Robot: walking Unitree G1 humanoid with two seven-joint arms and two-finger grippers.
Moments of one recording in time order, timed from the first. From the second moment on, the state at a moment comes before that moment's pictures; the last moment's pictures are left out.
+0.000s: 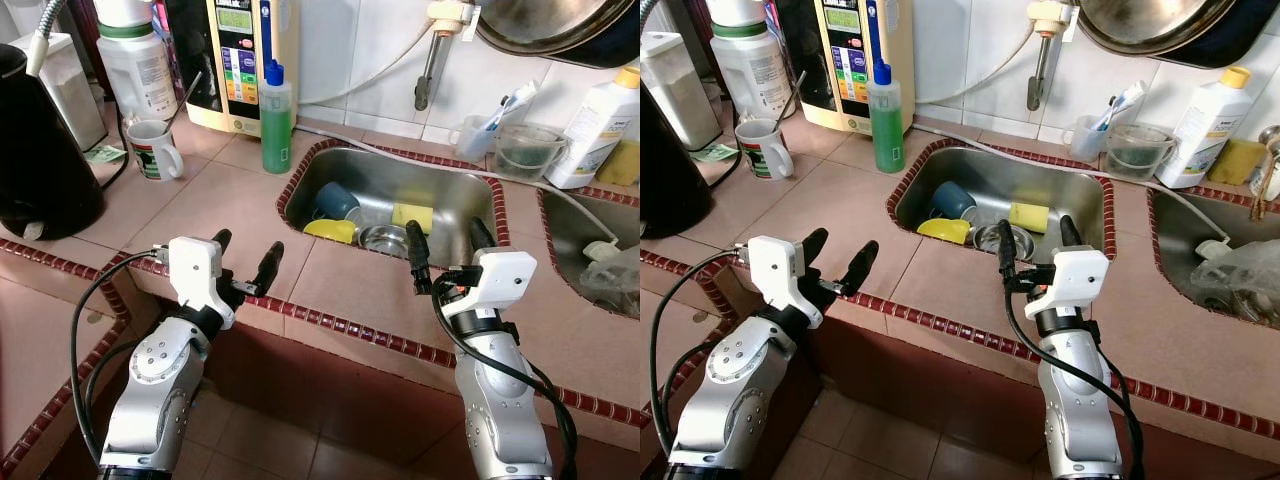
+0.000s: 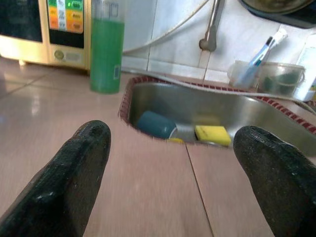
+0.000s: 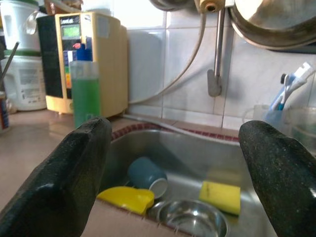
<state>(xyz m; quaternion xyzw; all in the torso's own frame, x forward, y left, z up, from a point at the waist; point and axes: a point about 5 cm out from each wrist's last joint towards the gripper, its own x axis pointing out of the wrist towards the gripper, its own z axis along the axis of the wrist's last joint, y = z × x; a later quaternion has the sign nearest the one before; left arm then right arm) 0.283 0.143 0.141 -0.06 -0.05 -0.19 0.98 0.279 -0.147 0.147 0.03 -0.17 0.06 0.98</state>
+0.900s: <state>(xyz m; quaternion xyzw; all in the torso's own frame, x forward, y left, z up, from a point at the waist) 0.280 0.143 0.144 -0.05 -0.05 -0.21 0.97 0.276 -0.142 0.143 0.03 -0.17 0.07 0.98</state>
